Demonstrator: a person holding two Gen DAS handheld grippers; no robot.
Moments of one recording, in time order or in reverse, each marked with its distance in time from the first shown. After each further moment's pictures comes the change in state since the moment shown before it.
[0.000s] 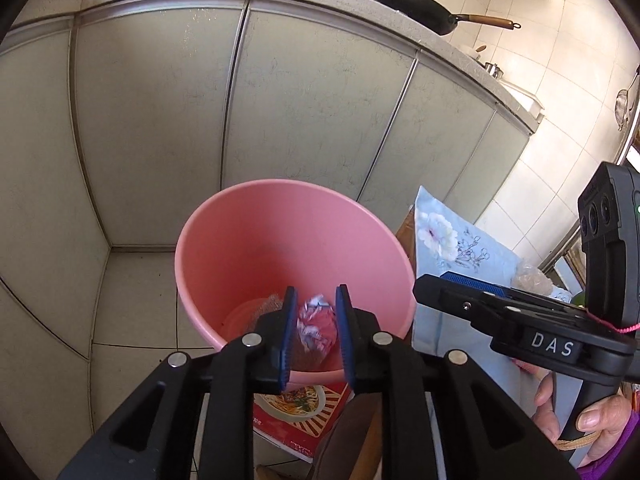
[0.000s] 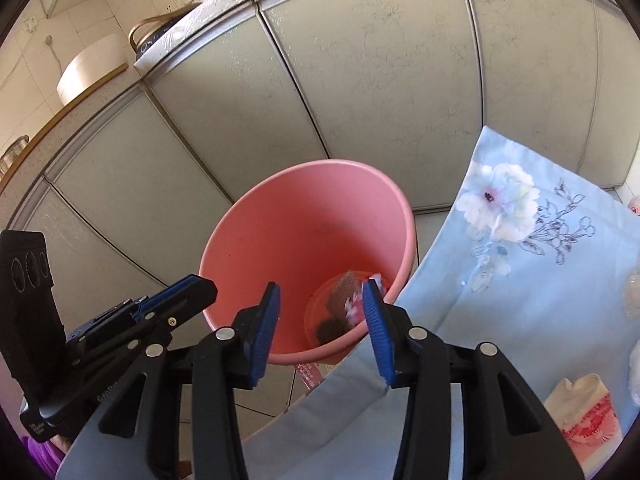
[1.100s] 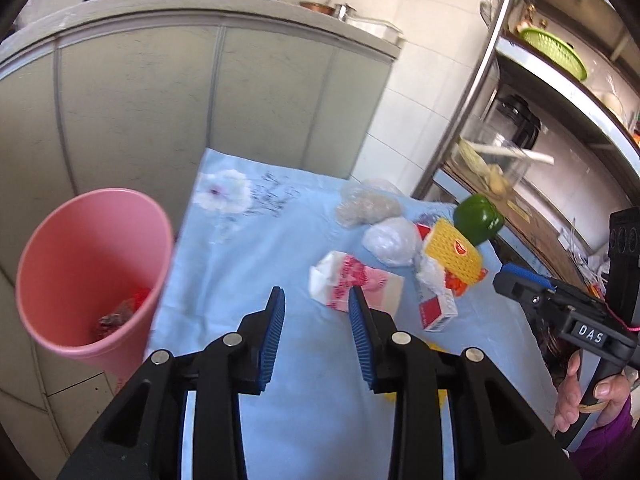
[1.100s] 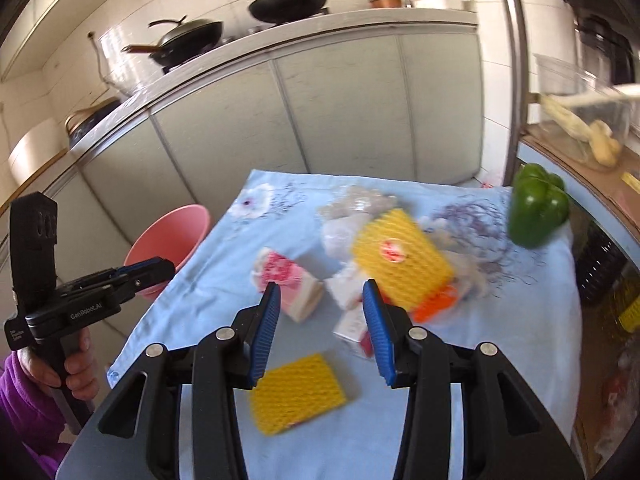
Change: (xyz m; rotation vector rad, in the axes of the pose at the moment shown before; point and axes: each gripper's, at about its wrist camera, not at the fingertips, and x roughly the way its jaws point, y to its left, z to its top) left arm -0.013 -0.179 -0.040 0.320 0.142 -0.326; right arm -0.231 -0.125 -0.132 0.203 -0.262 -0.337
